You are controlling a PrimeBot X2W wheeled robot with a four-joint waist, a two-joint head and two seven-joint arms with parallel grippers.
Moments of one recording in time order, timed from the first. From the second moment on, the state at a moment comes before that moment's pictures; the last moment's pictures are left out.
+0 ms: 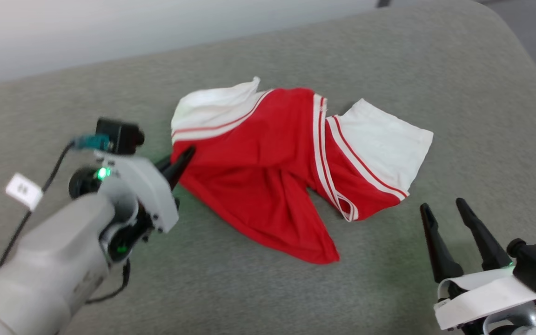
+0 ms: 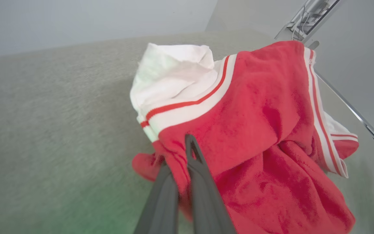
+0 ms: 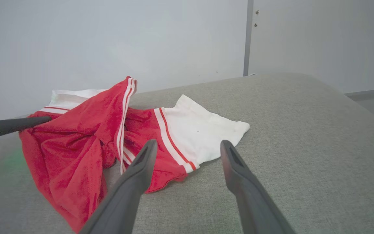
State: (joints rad) left arm -0.98 0.57 -1.21 0.65 -1.33 -0.13 -0.13; right arm -0.06 -0.12 0.10 -0.05 0.33 0.13 -0.08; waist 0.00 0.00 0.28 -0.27
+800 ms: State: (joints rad) left arm -1.05 0.80 -1.27 0.53 -1.30 -0.13 0.16; right arm -0.02 -0.12 0.08 -0.15 0.31 0.13 -0.01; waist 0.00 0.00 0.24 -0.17
